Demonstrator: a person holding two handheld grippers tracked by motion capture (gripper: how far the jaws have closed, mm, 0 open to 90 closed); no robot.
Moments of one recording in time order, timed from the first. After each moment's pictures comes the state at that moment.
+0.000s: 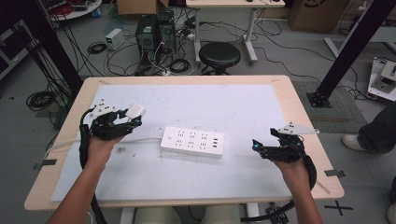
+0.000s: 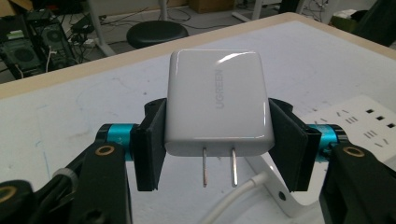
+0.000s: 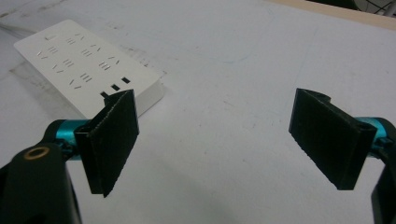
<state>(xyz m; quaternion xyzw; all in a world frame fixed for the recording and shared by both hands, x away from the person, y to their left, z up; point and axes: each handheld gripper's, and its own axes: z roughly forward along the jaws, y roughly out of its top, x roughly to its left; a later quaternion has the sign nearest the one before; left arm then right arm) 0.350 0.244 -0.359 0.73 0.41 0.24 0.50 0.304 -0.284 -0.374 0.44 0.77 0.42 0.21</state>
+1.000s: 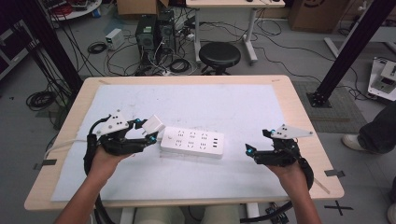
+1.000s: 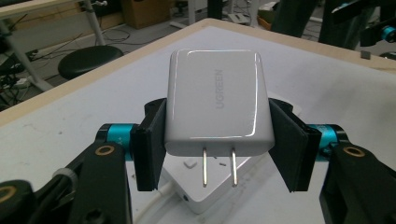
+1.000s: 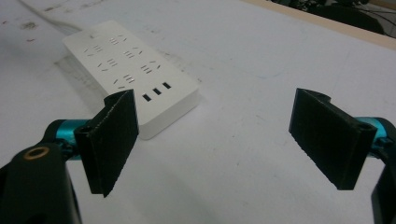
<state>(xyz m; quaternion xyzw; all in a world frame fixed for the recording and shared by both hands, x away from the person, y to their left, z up) 0.304 0.199 -0.341 0.78 0.27 0.20 0.53 0.290 -0.262 -0.363 0.38 0.79 0.43 0.21</state>
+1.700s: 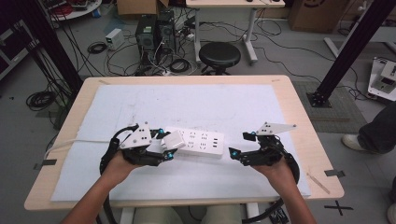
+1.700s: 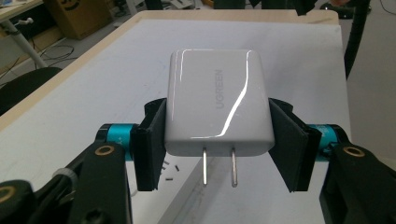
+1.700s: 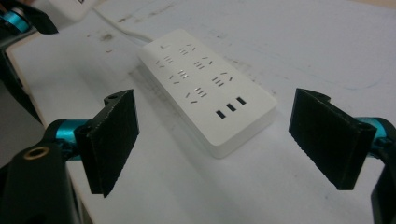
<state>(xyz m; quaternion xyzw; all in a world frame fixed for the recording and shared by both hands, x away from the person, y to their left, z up) 0.298 0.156 -0.353 0.84 0.13 0.17 0.50 0.298 -0.228 -0.358 0.35 0.81 0.46 0.10</state>
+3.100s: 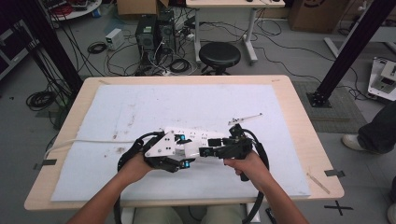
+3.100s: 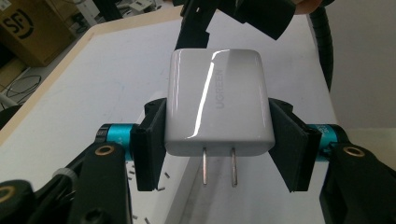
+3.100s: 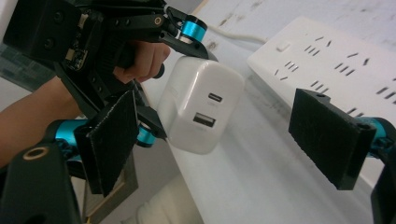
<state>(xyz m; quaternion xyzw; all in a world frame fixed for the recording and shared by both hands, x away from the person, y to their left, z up) 0.299 0.106 -0.362 0.86 0.01 0.17 0.48 0.327 -0.159 -0.366 0.35 0.77 0.50 -0.16</state>
